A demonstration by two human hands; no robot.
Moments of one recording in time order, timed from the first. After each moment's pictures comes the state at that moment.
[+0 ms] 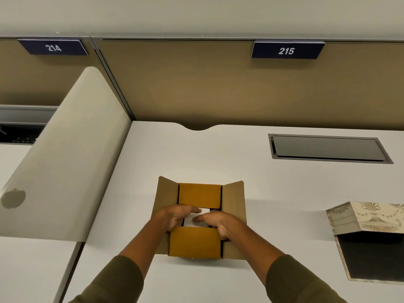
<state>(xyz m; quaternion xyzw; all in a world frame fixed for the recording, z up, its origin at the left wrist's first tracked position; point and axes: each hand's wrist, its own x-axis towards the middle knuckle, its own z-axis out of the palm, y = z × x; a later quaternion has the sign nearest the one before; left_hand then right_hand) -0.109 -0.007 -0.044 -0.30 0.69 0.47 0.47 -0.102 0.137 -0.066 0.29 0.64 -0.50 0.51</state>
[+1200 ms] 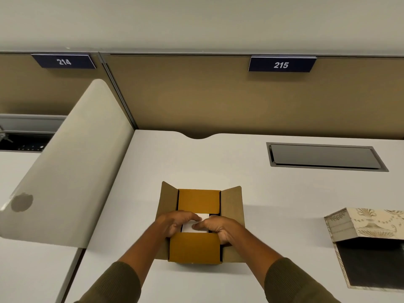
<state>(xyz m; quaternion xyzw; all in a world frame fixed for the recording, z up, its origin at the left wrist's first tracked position) -0.106 -0.008 -0.031 -0.30 0.69 0.46 0.47 -0.102 0.144 -0.047 0.28 0.56 -0.56 0.54</state>
